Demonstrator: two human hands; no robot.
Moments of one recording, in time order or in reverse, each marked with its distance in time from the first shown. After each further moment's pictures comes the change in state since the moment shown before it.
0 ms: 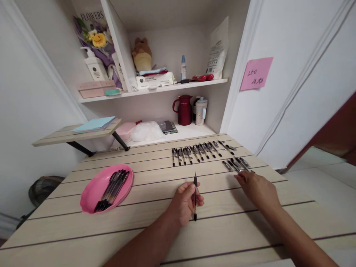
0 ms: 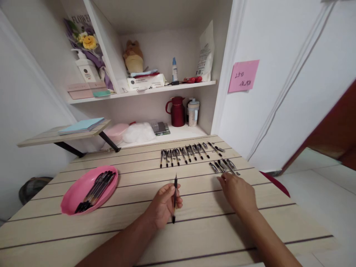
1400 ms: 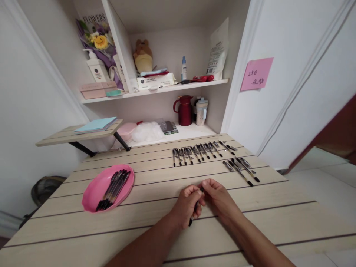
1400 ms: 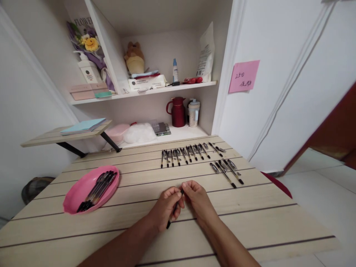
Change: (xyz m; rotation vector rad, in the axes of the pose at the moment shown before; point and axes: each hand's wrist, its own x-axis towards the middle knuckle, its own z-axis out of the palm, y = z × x) left_hand -0.001 -0.003 0.000 0.415 -0.039 -0.073; right_hand -0.046 -0.106 0.019 1.787 -0.500 0.180
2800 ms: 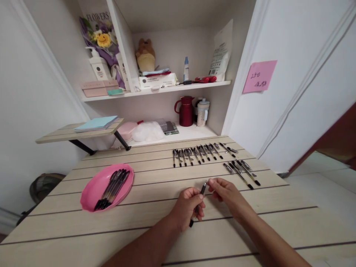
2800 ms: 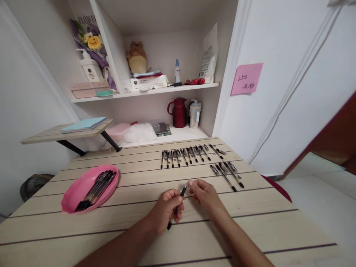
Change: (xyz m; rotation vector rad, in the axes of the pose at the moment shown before) left_hand 0.000 -0.002 0.000 -0.061 -0.003 -0.038; right_hand 0.010 -0.027 -0.030 -0.644 0.097 -0.035
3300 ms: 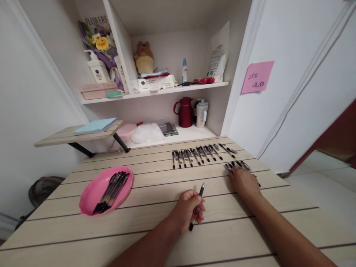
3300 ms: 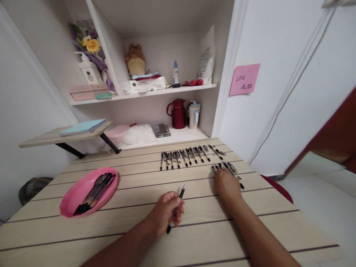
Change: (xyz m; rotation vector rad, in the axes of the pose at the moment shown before) left_hand 0.001 0.000 -0.001 0.010 0.006 -0.046; right_hand 0.063 0.039 -0.071 -1.374 0.343 -0.069
